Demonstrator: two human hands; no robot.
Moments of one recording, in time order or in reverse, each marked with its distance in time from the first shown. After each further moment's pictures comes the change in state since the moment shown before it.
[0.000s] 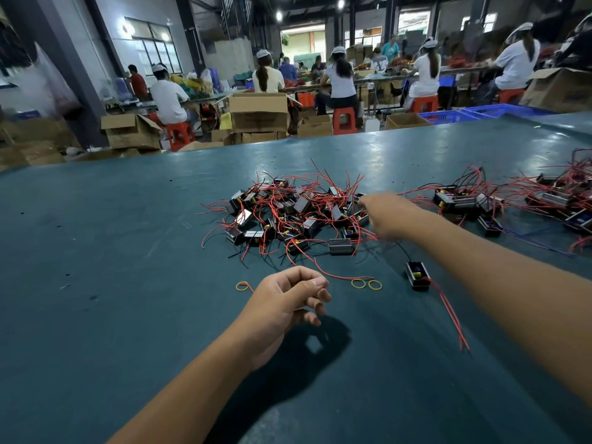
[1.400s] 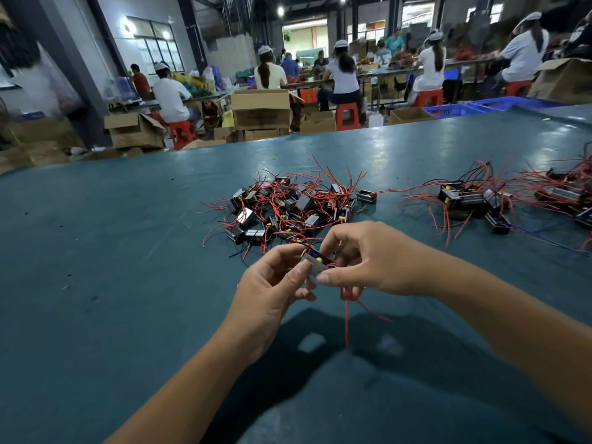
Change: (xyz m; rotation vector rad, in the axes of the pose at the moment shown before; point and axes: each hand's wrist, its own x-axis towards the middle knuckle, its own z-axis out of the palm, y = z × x) left_hand 0.008 0.005 -0.011 -0.083 0.105 0.294; right_hand -0.106 -0.075 -0.029 1.043 -0.119 -0.346
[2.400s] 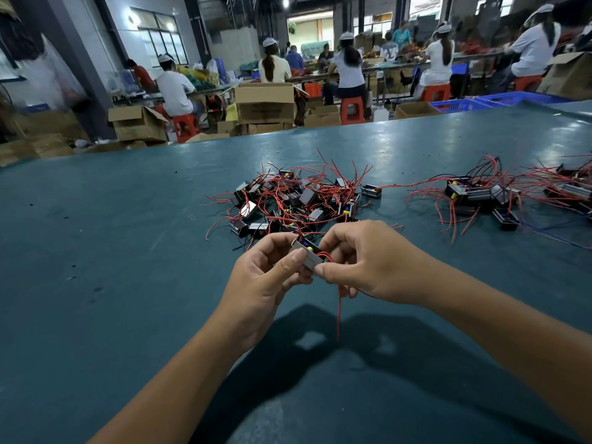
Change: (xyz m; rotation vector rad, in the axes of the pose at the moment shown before) left_hand 0.000 0.011 -0.004 -0.034 0.018 0.000; right_hand -0.003 -0.002 0.015 -0.014 0.091 -0.058
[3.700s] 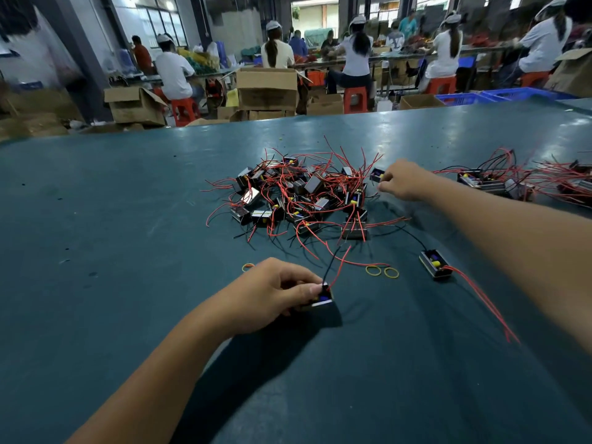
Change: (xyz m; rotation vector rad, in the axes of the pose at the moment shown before) left_hand 0.004 -0.003 -0.033 0.844 -0.390 -0.259; right_hand 0.133 0.145 -0.117 -0.843 0.090 0.386
